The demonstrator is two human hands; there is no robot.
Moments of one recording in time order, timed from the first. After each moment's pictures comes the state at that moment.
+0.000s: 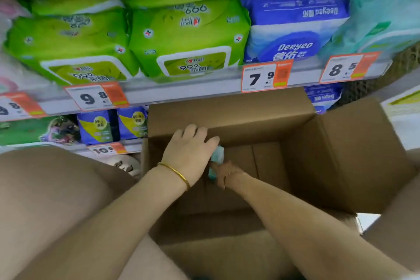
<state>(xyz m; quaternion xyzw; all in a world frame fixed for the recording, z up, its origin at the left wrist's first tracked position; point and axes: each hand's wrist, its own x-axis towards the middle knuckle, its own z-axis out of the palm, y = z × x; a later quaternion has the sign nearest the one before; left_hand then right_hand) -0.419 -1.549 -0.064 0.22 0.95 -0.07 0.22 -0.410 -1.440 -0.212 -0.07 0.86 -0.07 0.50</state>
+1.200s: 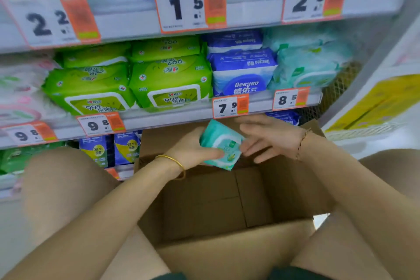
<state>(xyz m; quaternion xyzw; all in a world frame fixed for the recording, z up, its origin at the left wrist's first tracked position) -0.419 -1.504 -0.008 0.02 0.83 0.50 0.26 -0.425 -1.306 0.019 0.09 0.76 -0.53 0.37</state>
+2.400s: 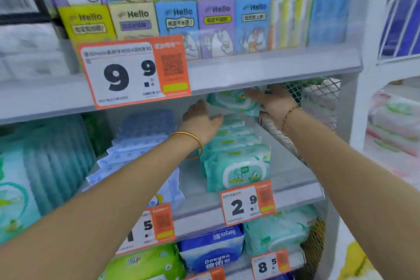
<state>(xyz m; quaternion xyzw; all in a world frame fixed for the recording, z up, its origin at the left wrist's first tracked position) -0.655 -1.358 0.271 0.11 0.95 0.27 -0.11 -0.658 -1.185 0.280 0.00 0.71 -0.68 -0.17</state>
